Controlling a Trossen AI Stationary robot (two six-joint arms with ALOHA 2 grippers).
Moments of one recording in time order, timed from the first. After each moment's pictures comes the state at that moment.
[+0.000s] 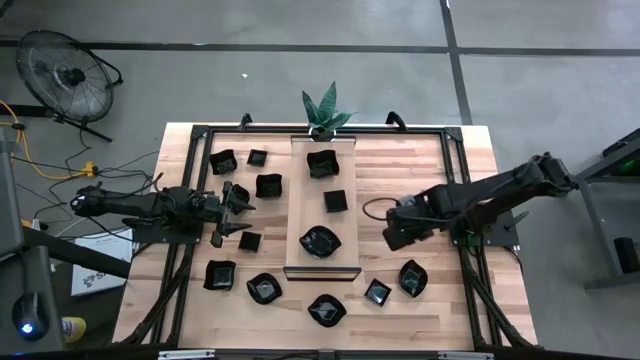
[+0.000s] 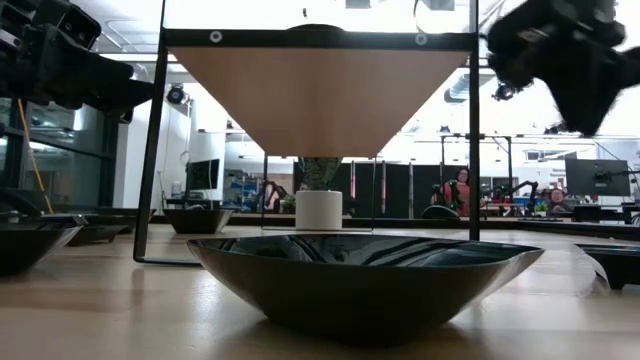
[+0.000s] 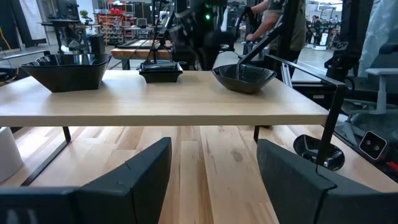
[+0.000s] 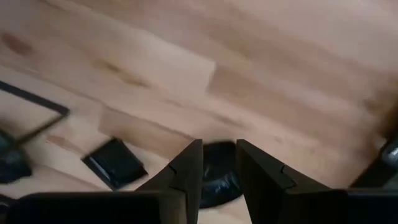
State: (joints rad) left arm -0.12 0.05 0.01 0.02 -0.04 -0.03; right arm 0.22 1.30 0.97 -1.10 -0.11 1.44
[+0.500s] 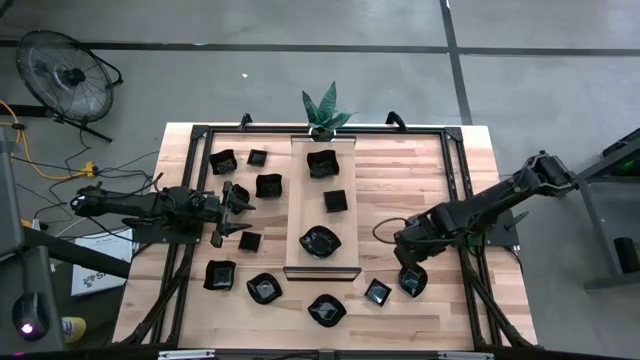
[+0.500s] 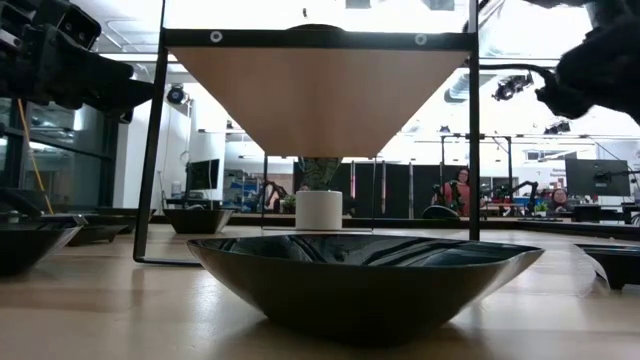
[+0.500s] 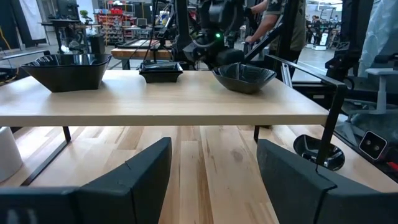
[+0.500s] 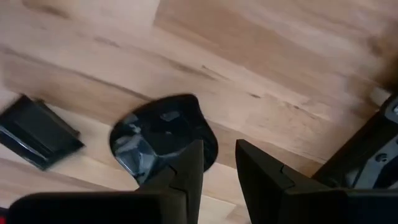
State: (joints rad) left arm -0.12 0.05 0.01 0.02 -0.04 -0.03; right arm 0.38 1.31 0.82 -1.03 -0.21 1.55
